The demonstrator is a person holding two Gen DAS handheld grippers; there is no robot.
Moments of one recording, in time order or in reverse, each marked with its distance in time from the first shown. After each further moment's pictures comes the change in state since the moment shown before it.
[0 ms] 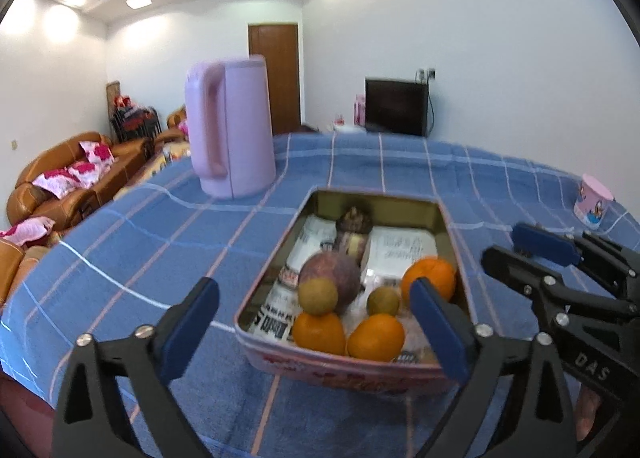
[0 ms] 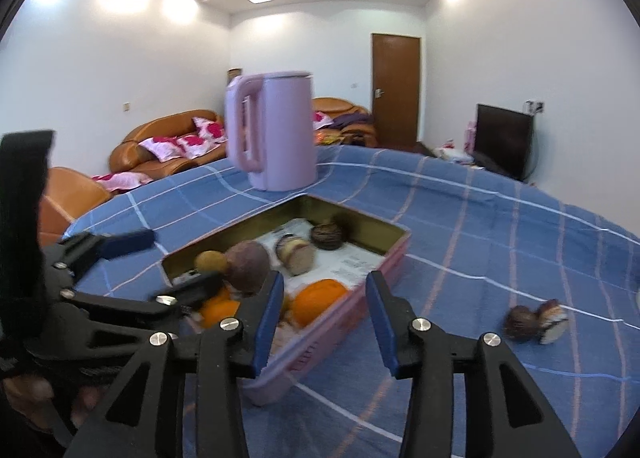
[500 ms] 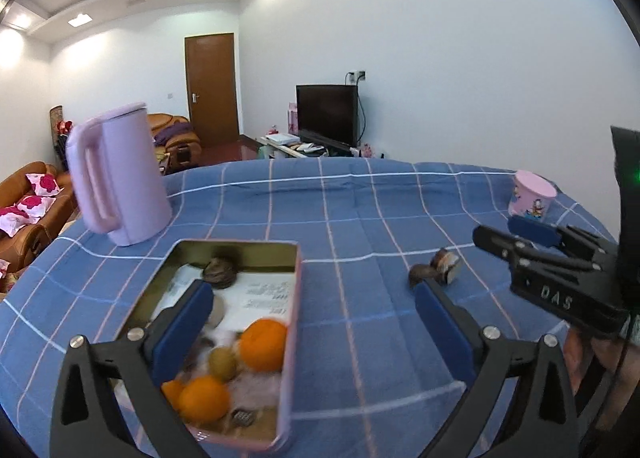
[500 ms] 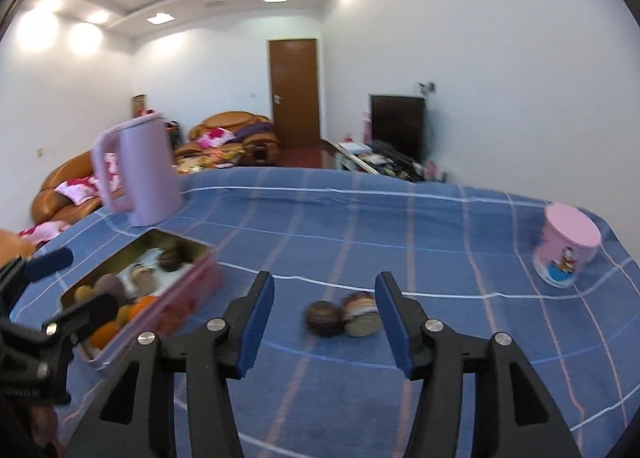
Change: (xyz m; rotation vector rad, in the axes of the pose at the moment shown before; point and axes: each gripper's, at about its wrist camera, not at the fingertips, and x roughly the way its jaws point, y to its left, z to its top) left arm 0.016 -0.107 0.044 0.100 0.021 -0.196; right arm -0.045 -0.135 0.003 0.204 0.028 -0.290
